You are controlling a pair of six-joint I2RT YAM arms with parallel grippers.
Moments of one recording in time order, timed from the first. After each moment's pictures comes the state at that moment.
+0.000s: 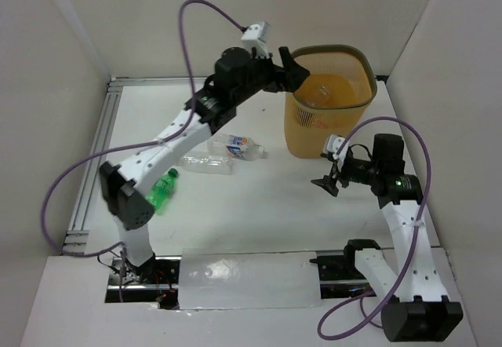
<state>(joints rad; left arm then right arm) -0.72 1.92 2.04 -0.12 0.04 -0.55 -0.05 0.79 0.88 -0.77 -0.92 -0.88</state>
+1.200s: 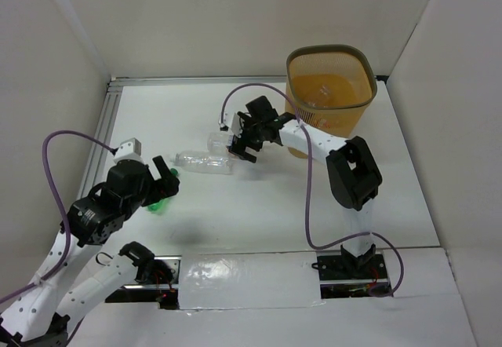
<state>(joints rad) -0.51 0.64 0.93 -0.98 -0.32 -0.73 0.62 1.95 1.49 -0.41 -0.32 -0.69</state>
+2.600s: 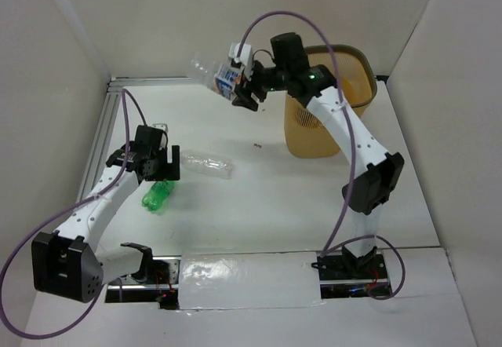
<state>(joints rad) -0.20 1.15 0.91 -0.75 -0.17 -0.21 0.54 1.91 2.11 -0.75 -0.59 -0.65</state>
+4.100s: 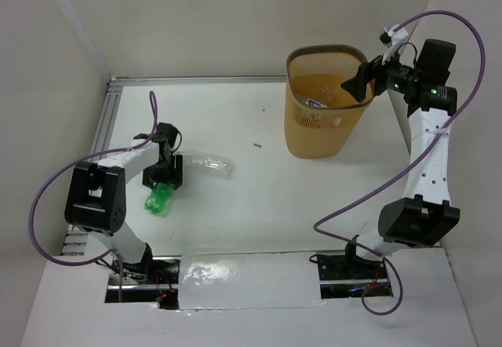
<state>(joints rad) -0.15 1.63 0.99 -0.75 -0.21 -0.25 -0.26 1.50 1.76 -0.68 -0.86 -0.40</state>
